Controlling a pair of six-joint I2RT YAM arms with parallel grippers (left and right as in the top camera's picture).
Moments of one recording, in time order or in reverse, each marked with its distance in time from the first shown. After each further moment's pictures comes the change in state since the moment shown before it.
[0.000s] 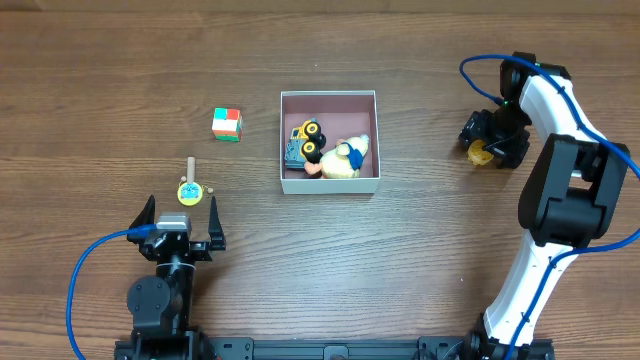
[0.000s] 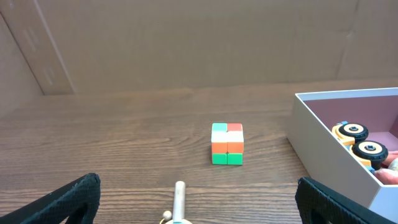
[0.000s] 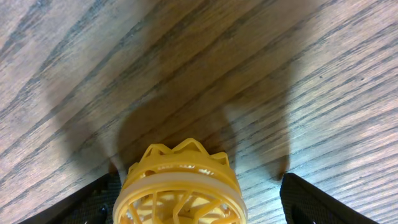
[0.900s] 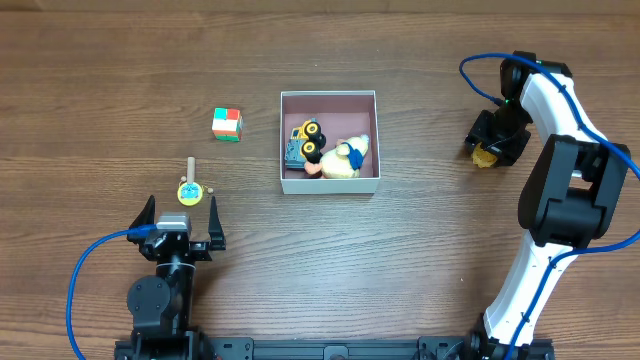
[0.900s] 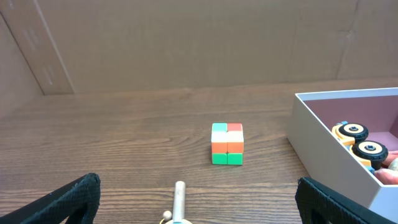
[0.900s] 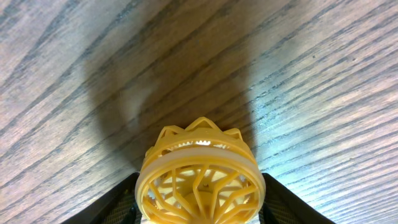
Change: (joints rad) left arm 0.000 0.000 0.000 0.000 0.000 0.000; right arm 0.000 -0.003 0.023 -0.056 -0.001 -0.010
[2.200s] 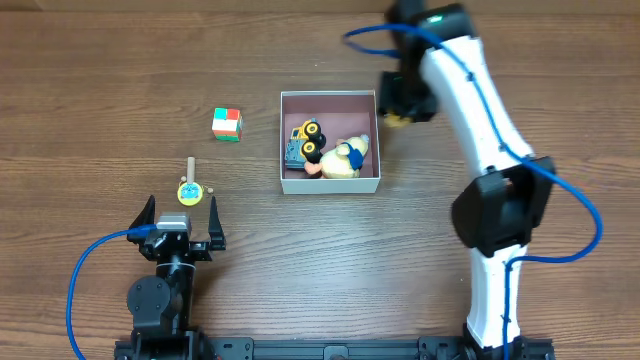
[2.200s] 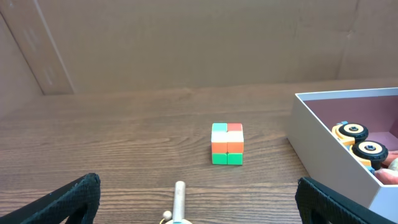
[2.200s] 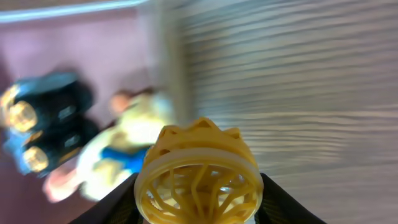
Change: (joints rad) left arm 0.000 0.000 0.000 0.000 0.000 0.000; right arm 0.502 0.001 0.510 -0.339 -0.023 -0.001
